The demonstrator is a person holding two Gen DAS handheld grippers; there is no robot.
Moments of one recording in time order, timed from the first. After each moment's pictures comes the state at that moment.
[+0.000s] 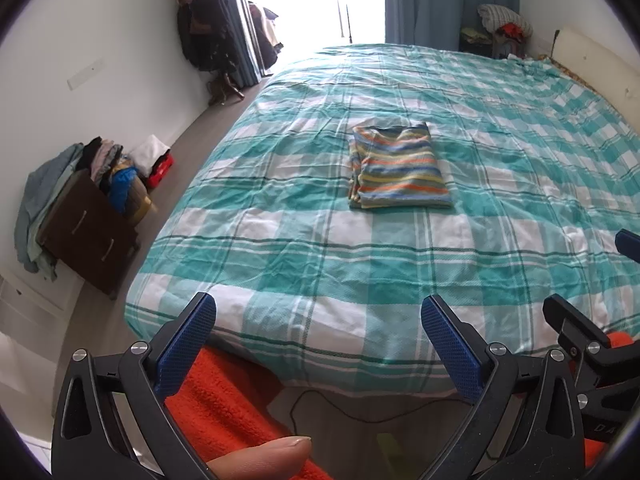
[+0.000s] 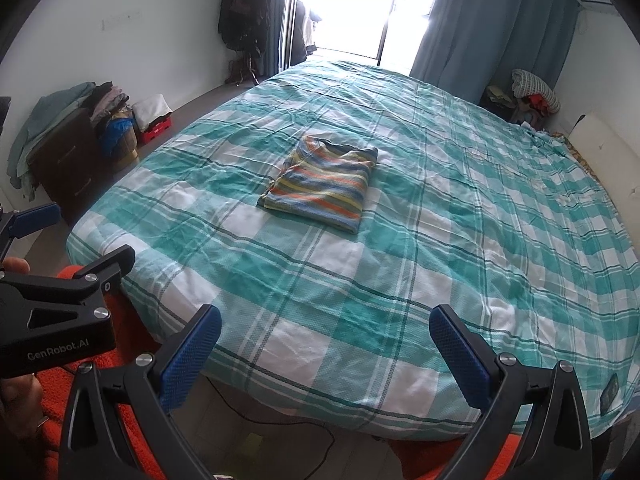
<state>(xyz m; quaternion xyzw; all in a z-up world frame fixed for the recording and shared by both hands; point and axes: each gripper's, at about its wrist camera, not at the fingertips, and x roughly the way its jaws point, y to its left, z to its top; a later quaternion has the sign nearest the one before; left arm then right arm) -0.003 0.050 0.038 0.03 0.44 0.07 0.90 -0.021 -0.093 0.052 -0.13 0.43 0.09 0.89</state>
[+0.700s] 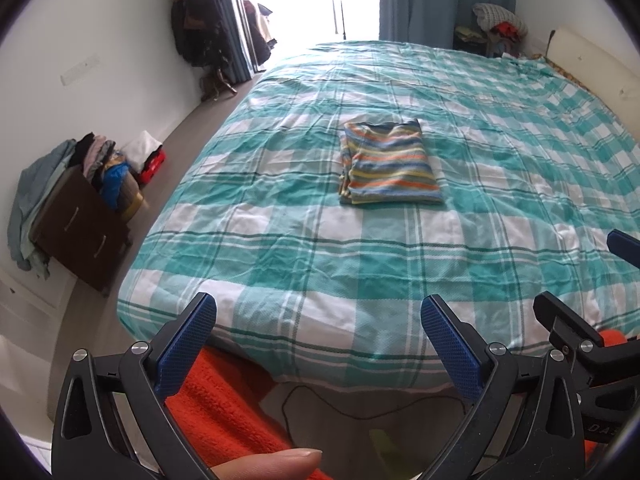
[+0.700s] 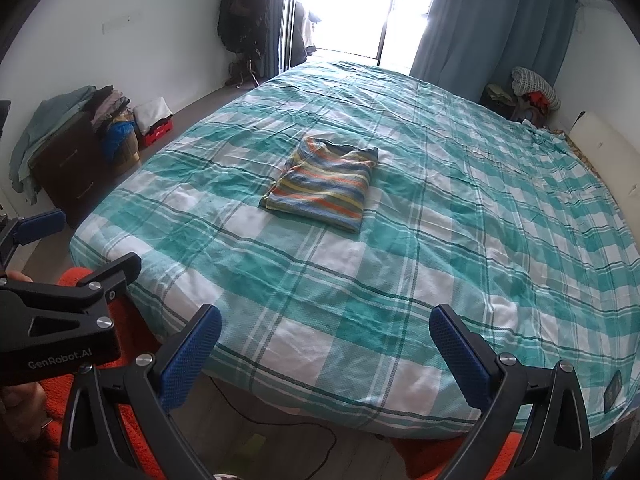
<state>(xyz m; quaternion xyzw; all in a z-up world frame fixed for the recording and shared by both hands) -0.005 0.046 0.040 0.02 0.44 0.06 0.89 -0.024 -0.094 0.059 -0.12 0.43 0.10 0.89</state>
